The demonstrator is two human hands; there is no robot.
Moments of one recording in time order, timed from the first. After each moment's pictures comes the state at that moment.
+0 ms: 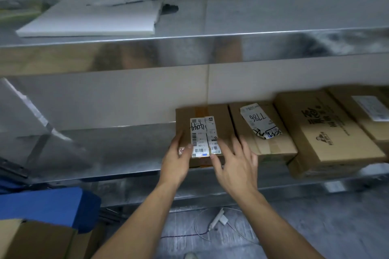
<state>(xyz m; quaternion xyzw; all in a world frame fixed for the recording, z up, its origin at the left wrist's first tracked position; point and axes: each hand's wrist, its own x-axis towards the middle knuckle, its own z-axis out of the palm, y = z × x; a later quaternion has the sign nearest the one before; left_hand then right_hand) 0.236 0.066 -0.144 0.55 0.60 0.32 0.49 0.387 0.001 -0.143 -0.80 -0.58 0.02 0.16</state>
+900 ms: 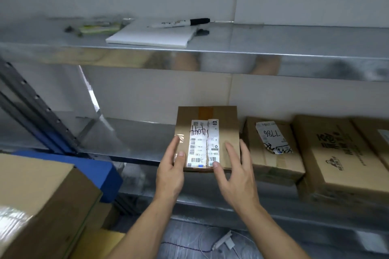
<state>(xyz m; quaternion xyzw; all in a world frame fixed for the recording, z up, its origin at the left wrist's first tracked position) 0.217 -0.014 -0.102 0.43 0.58 0.51 0.47 0.385 -0.036 -0.113 -0.66 -0.64 0.18 0.36</state>
